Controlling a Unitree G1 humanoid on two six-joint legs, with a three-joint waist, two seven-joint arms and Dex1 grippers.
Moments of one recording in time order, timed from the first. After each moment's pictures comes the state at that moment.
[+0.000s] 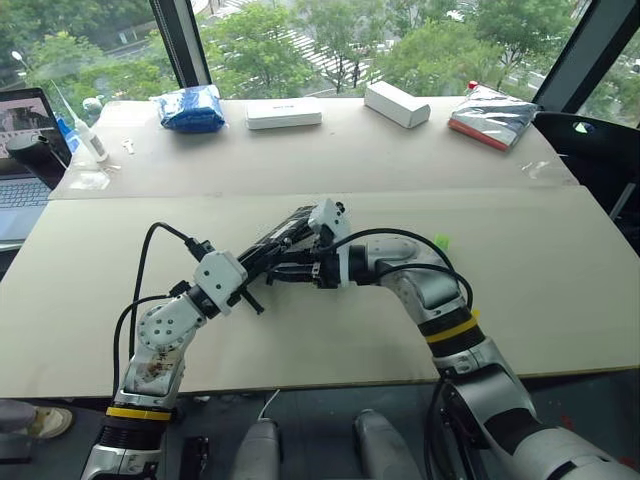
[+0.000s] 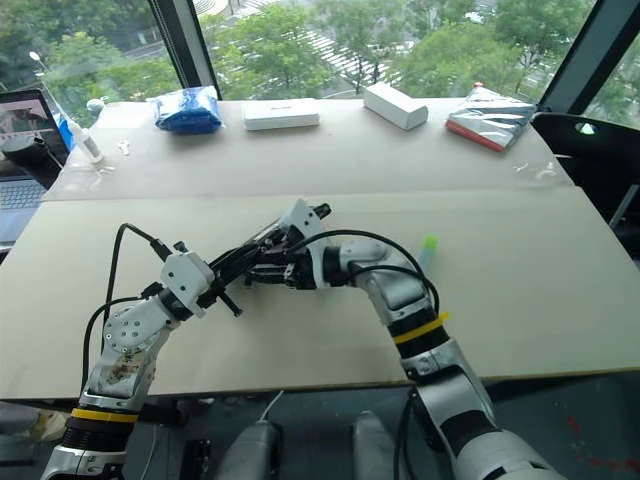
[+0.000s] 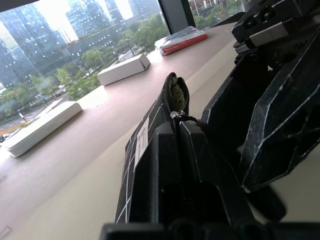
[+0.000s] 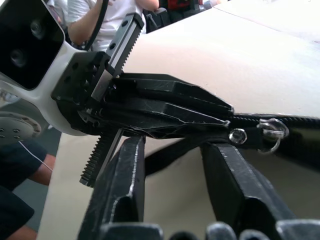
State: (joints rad) left arm -0.19 0.44 0.00 -0.07 -0.13 -0.21 -0.64; right arm -0.78 -0.22 0.15 0.11 0.44 0.73 1.00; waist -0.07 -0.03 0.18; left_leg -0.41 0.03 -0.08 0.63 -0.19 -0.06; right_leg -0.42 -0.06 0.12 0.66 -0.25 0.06
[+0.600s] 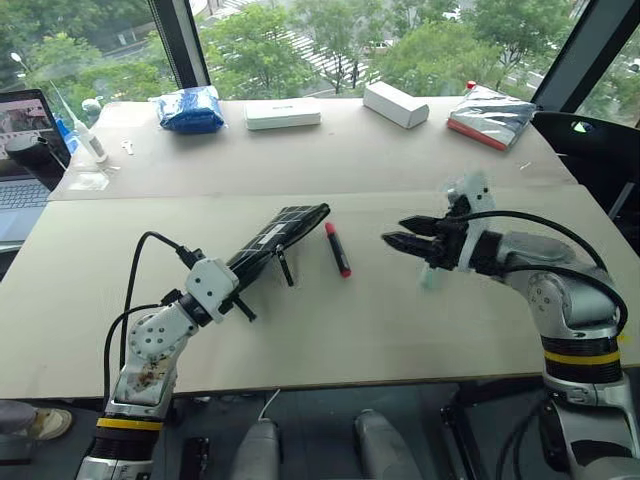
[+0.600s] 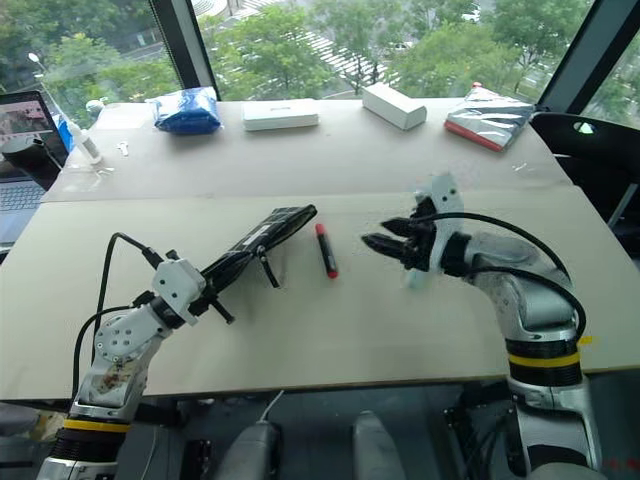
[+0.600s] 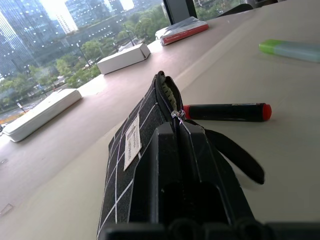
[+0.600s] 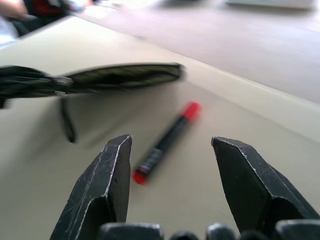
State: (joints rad) left arm -0.14 0.47 0.03 -0.08 -0.16 -0.21 -0.65; right arm -0.57 -0.60 -0.11 -0.14 0.41 0.91 0.64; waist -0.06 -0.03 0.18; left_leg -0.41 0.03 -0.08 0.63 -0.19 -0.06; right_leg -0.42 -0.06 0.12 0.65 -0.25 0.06
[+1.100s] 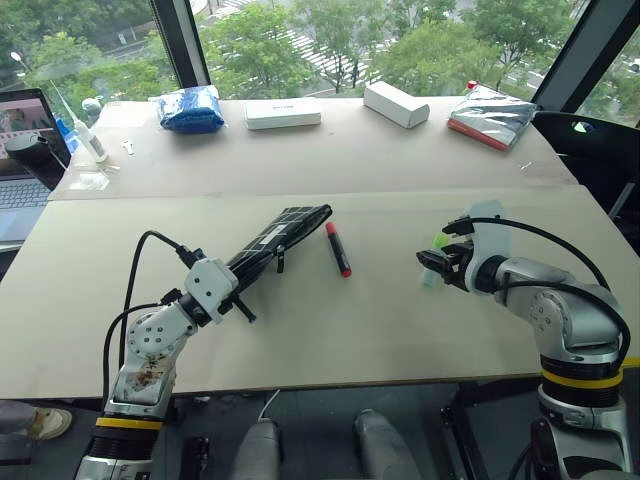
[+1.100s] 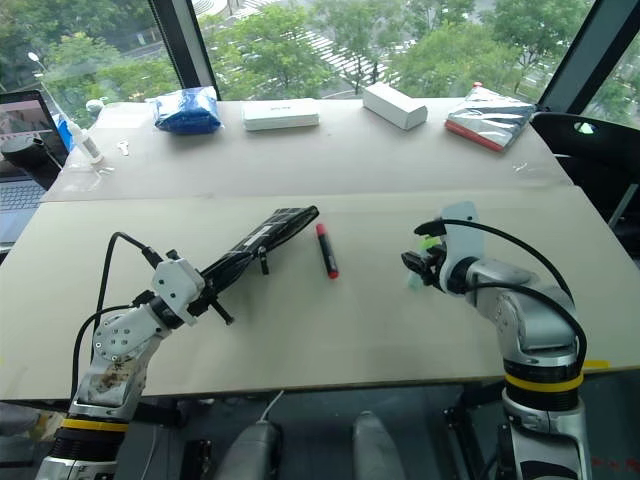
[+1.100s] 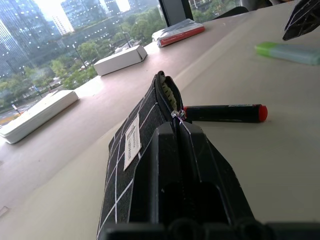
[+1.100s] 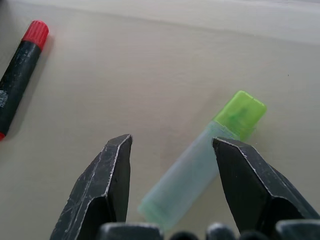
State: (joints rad) left arm -0.14 0.46 0.03 -0.07 -0.16 -0.21 -0.67; right arm -0.48 -0.50 -0.16 -0.29 0.33 1.20 0.28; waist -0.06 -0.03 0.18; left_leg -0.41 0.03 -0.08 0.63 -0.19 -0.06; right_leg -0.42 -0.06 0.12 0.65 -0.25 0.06
